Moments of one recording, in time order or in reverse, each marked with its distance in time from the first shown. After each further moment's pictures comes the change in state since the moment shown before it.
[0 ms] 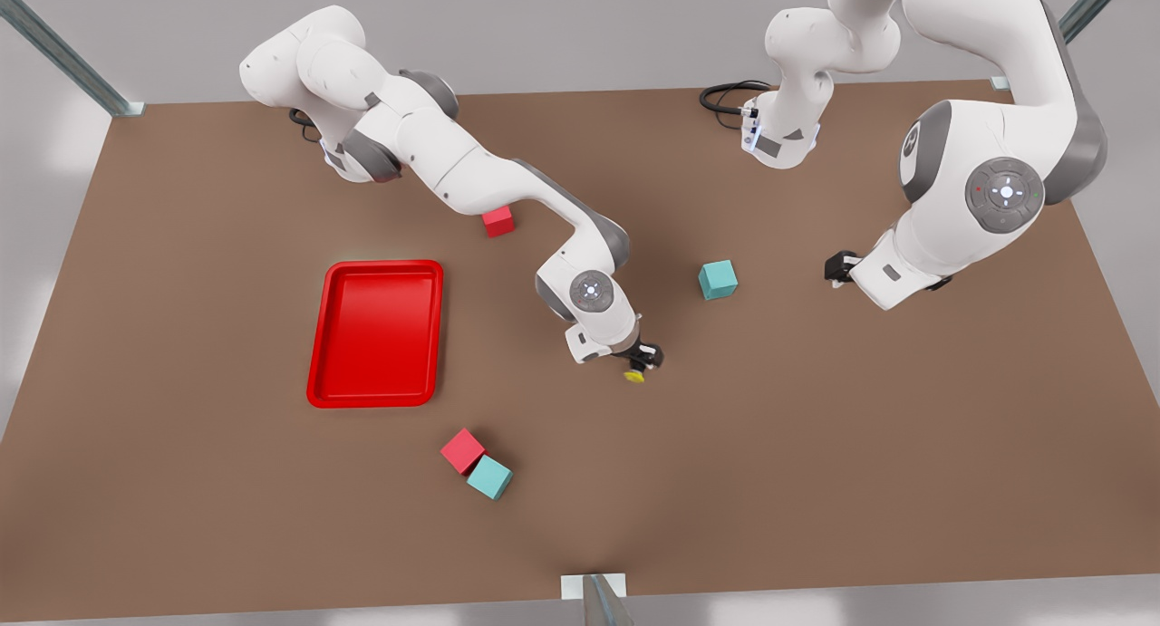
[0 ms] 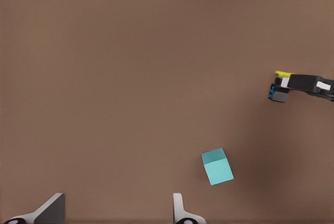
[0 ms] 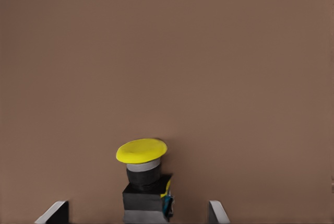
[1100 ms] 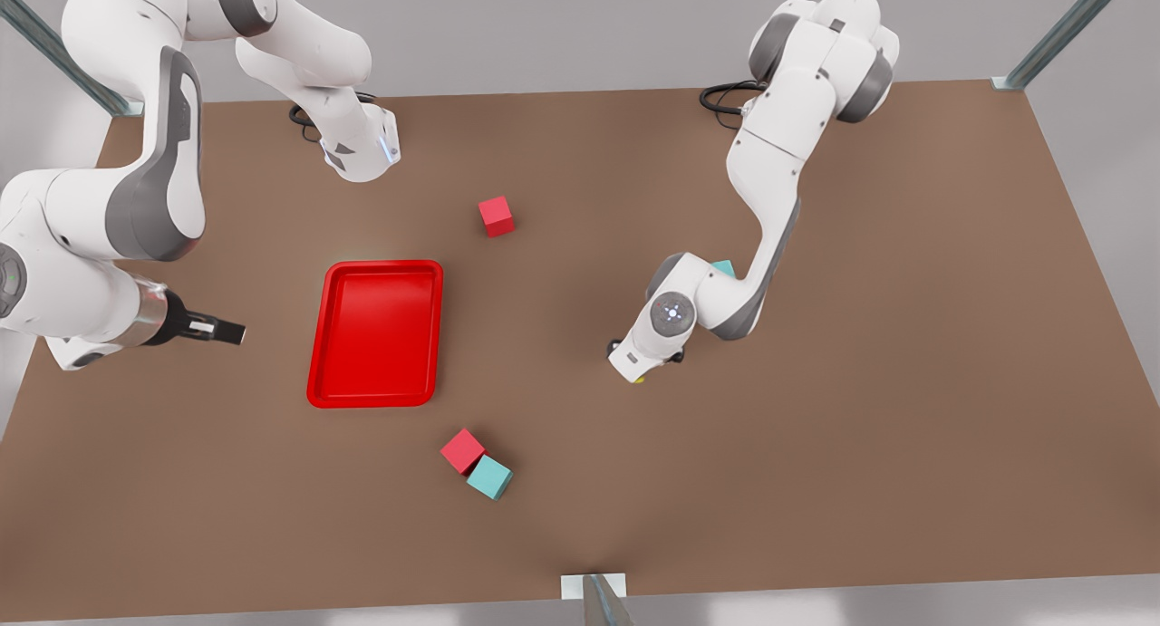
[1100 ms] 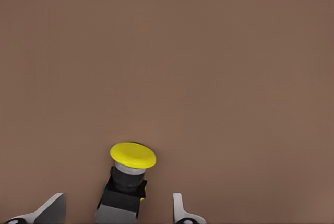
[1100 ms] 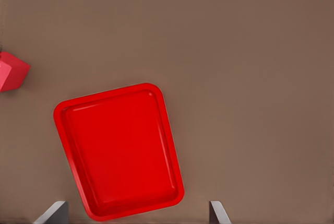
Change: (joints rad) left arm -0.317 0.557 -0.095 -0.134 -0.071 0.822 -0.477; right arm -0.861 -0.833 0.000 -0.457 -0.116 -0.803 -0.991
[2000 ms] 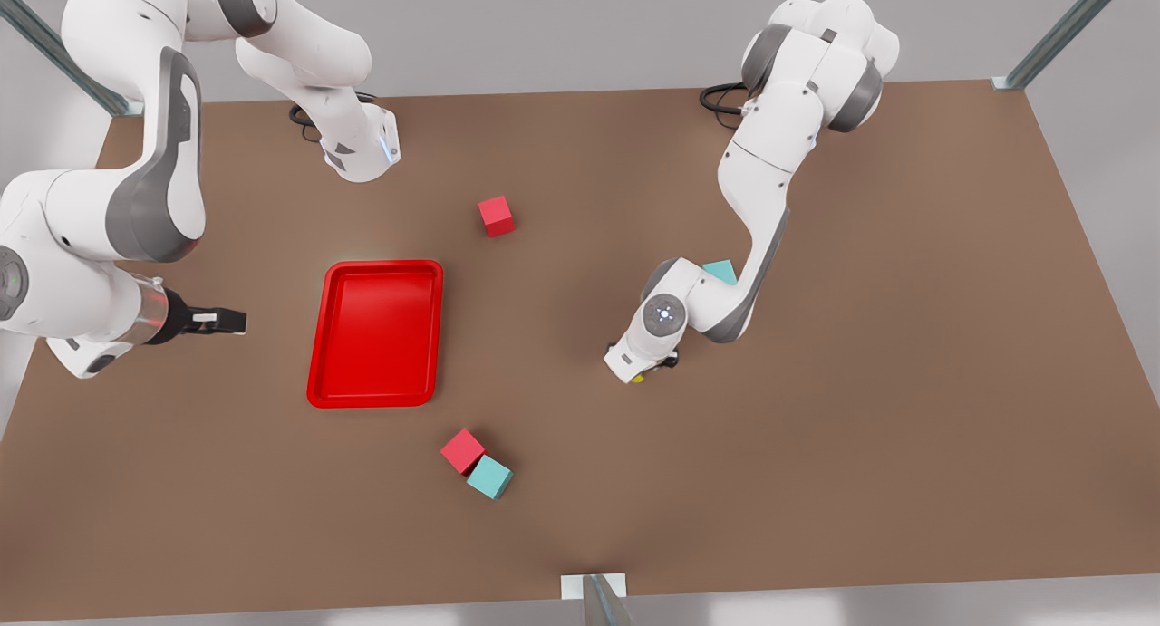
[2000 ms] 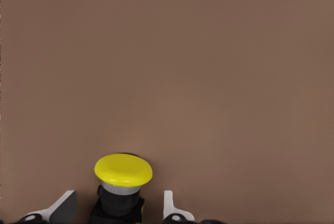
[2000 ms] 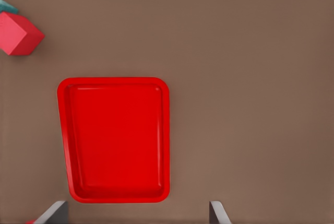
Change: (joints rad) left arm -0.020 0.044 0.013 -0.012 0.030 0.075 0.007; right arm 0.000 0.002 0.002 0.000 -0.001 -0.011 -0.201
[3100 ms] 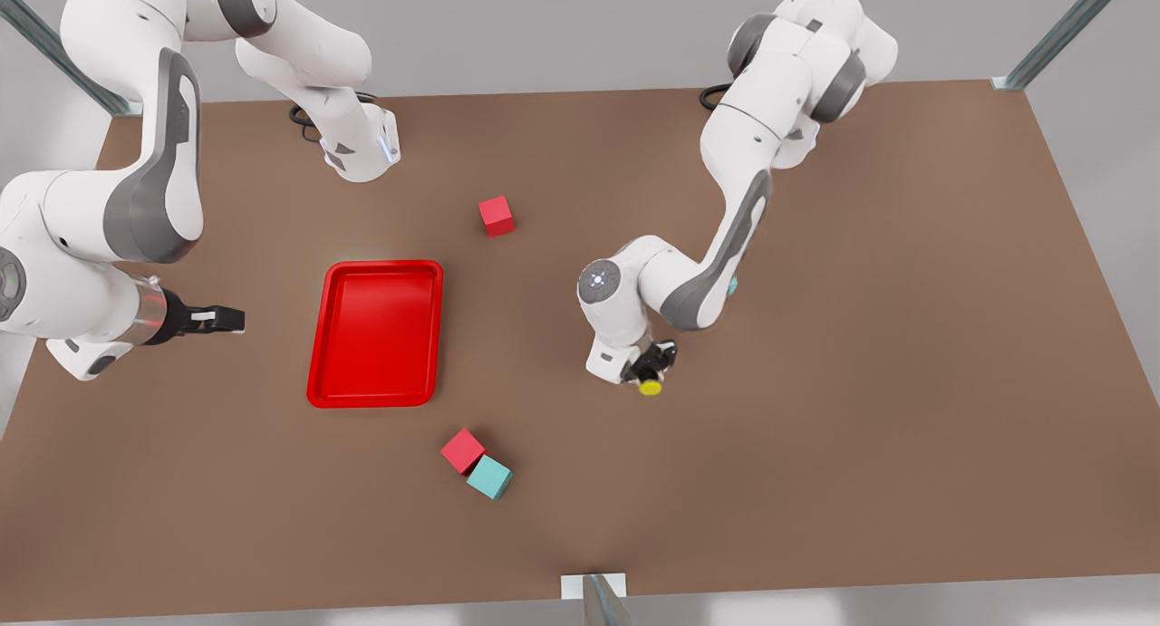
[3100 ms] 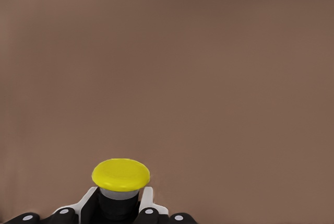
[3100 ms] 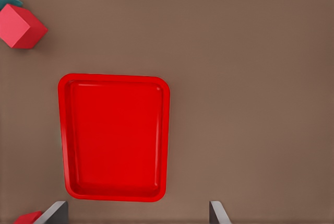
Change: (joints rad) left arm -0.144 -0.014 0.058 0.290 0.494 -0.403 -0.682; right arm -0.005 0.001 -0.001 0.000 0.000 0.000 -0.049
